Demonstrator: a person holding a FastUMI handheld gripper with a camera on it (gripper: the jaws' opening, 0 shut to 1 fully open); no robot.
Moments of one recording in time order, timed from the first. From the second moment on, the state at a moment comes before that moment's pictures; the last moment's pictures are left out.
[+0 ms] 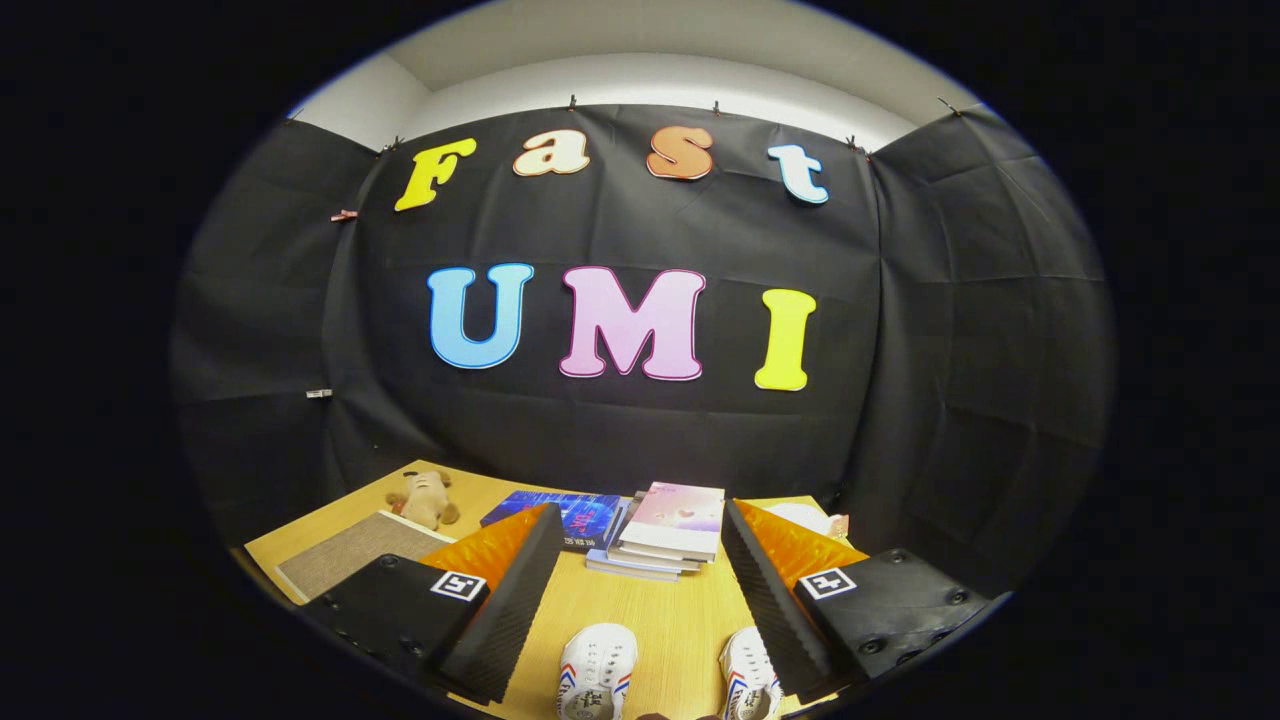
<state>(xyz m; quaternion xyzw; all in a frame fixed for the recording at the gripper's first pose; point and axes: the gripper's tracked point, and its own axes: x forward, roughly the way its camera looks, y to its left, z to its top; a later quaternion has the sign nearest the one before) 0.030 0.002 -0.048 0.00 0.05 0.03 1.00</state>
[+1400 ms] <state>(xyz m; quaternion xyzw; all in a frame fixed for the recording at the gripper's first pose) 0.043 0.071 -0.129 0.08 0.18 0.14 0.97</state>
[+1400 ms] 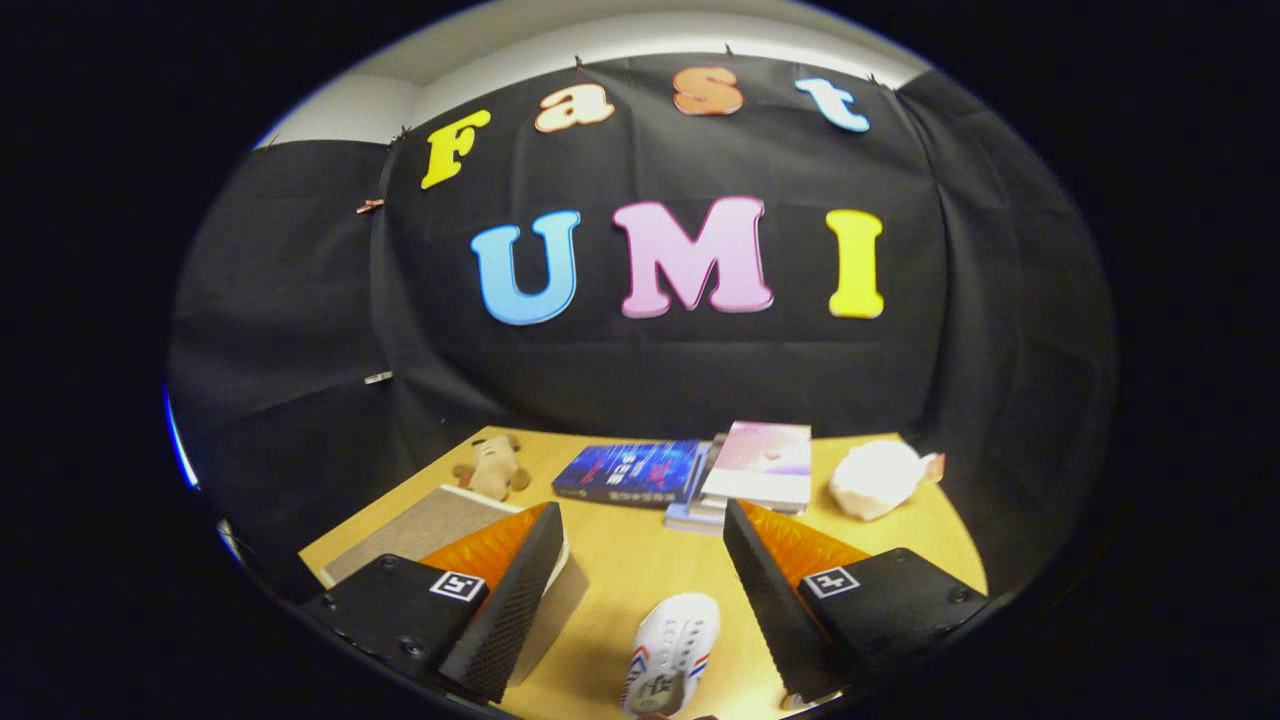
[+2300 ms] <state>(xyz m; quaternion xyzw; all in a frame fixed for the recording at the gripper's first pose) -0.031 0.211 -0.259 0.41 0.44 0.38 0.70</state>
